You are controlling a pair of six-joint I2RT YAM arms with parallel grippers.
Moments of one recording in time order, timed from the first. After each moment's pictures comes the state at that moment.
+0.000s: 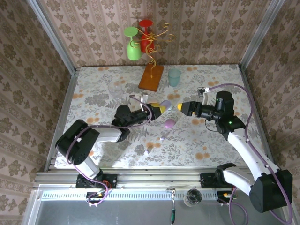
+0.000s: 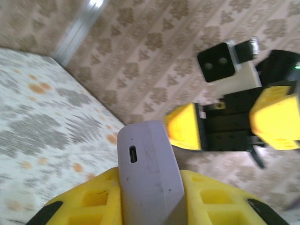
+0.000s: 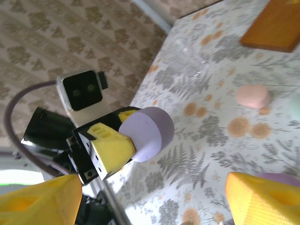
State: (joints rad) left arm -0.71 1.61 0.61 1.18 0.65 -0.82; right arm 0.17 1.04 0.74 -0.06 -0.82 0.56
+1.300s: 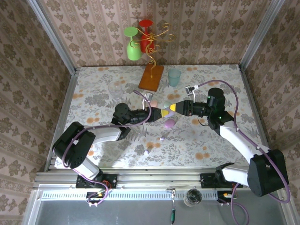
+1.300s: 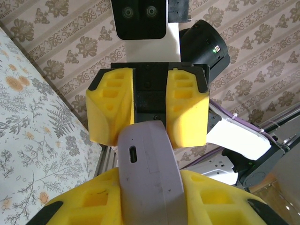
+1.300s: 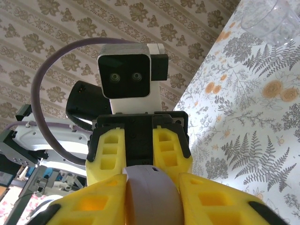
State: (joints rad) left arm -0.72 1.58 0.66 1.19 0.89 -1.22; right arm 0.26 1.21 0.74 0.28 -1.06 0.81
